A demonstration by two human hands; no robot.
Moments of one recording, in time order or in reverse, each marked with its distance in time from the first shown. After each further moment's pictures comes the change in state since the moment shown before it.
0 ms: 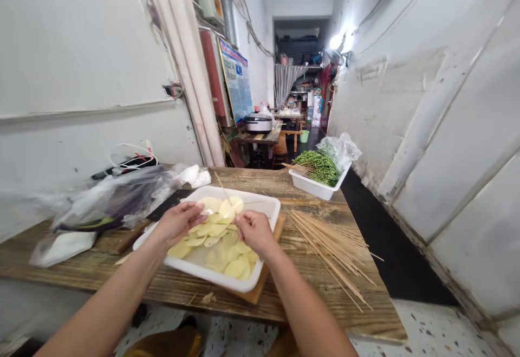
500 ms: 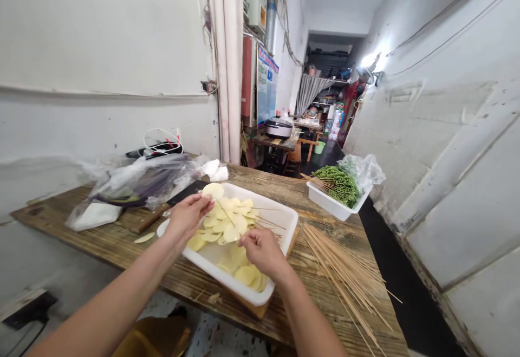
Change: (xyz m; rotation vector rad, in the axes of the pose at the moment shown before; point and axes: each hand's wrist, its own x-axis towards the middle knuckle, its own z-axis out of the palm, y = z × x) left_hand 0.005 -0.002 -0.006 -0.280 0.265 0.210; right_hand -0.006 0.003 0.013 -0.239 -0.231 0.069
